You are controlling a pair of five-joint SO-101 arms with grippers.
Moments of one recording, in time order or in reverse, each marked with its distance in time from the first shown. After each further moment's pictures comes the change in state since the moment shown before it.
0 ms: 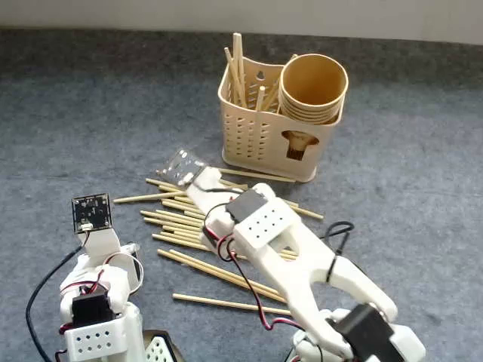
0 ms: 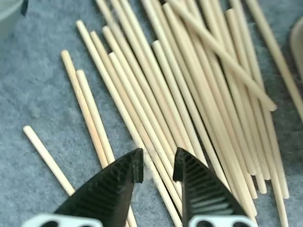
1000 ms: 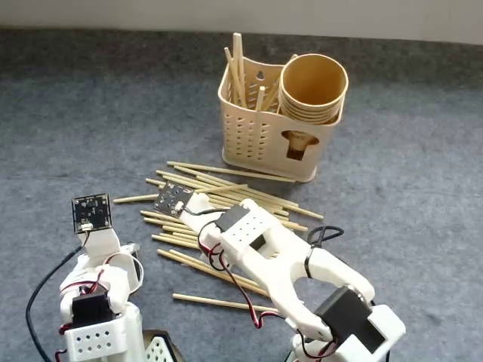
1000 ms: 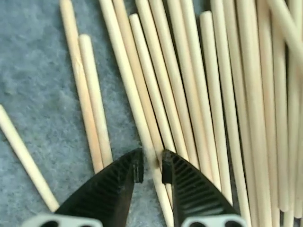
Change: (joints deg) left arm 0.0 0.0 0.0 0.0 0.0; right arm -2.4 9.2 7.2 -11.4 6.5
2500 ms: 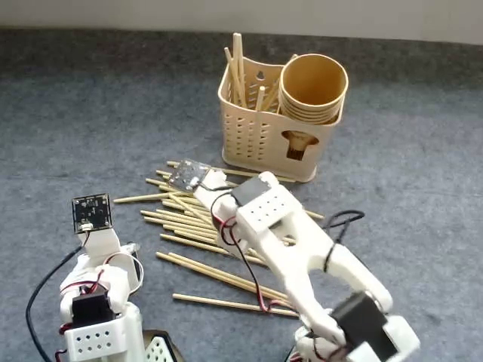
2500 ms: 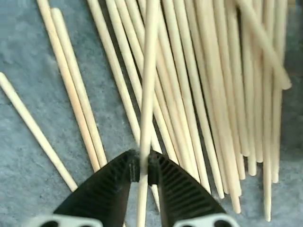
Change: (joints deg) left arm 0.0 0.0 0.0 0.0 0.0; right arm 7.5 -8.9 -9.3 18.6 3.7
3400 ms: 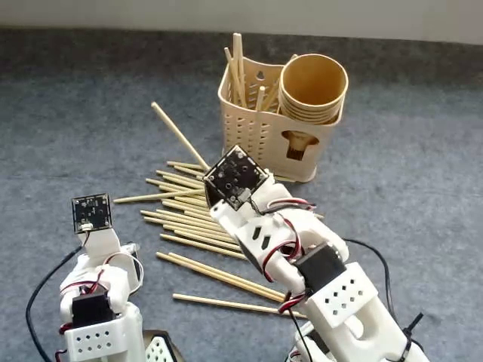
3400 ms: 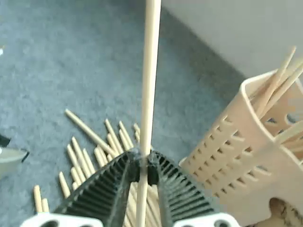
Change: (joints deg) left arm 0.0 0.0 0.0 0.0 0.0; right arm 0.2 -42.7 19.5 -34.9 -7.7
